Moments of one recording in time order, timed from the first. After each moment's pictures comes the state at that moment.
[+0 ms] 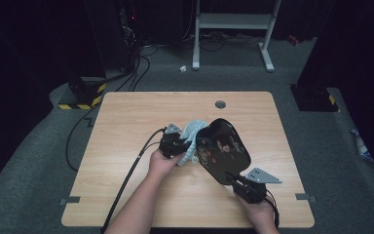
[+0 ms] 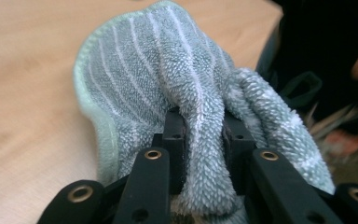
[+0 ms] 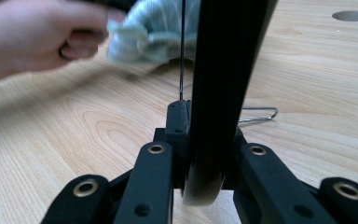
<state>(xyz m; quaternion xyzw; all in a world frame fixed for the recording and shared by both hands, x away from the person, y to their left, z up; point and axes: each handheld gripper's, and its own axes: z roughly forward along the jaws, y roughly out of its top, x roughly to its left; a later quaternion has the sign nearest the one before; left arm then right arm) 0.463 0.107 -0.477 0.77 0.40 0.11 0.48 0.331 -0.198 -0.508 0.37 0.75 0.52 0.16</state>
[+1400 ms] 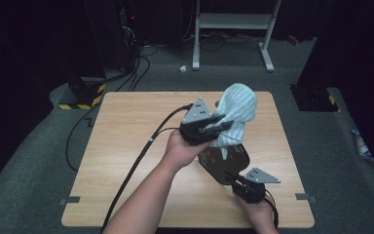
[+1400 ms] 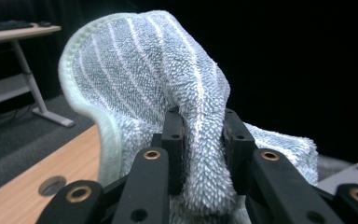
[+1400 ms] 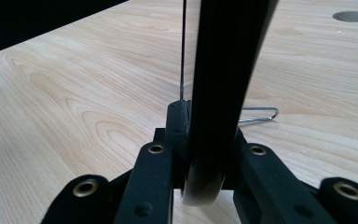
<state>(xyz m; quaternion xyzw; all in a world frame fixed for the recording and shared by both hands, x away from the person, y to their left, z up) 0.393 0.020 -0.309 0.78 0.18 0.17 0.58 0.331 -0.195 -0.508 0.37 0.76 0.52 0.16</state>
